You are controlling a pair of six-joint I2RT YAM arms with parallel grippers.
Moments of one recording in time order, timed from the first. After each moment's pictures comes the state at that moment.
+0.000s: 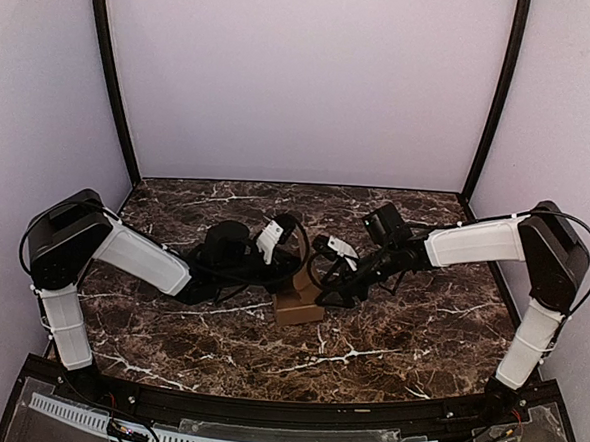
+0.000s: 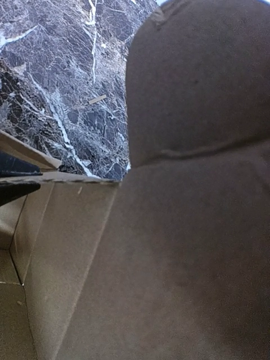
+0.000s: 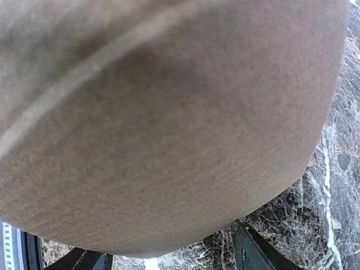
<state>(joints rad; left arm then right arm) -0.86 1.86 0.86 0.68 0.14 -0.09 0.68 1.77 1.03 -0.18 -0.69 -0.34</state>
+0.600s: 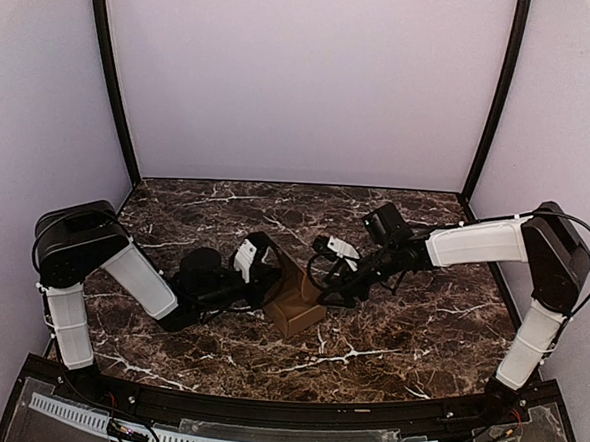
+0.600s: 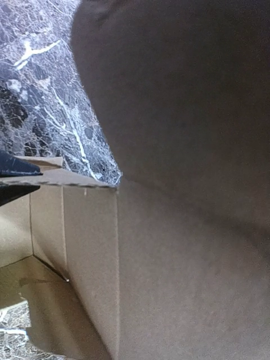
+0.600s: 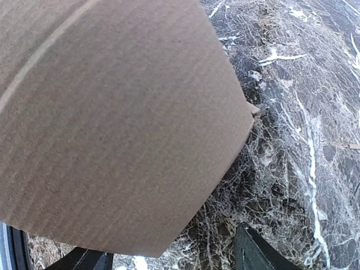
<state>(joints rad) -0.85 1.90 0.61 1.11 0.09 -0.09 0.69 1.76 1.03 -0.20 -0.60 -0.36</state>
